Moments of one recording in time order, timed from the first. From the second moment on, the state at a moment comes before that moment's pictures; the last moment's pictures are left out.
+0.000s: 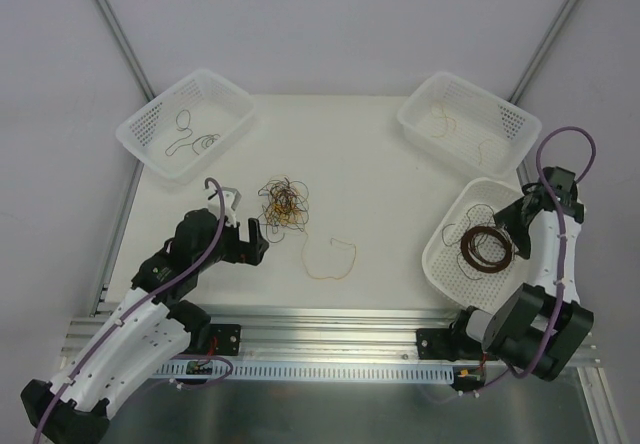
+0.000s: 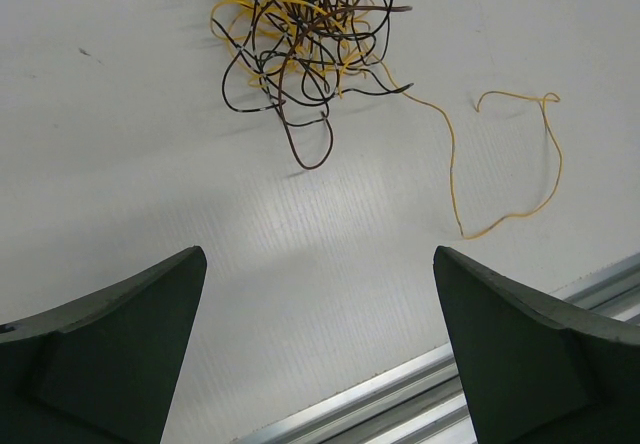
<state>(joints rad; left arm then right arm) -0.51 0.57 0.54 -0.55 -0.01 -0.30 -0.47 1.21 0.93 -0.89 0.15 0.61</state>
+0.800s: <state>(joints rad) -0.49 0.84 0.61 -0.46 -0.10 -0.39 0.41 1.29 1.19 -0.61 -0.04 0.33</state>
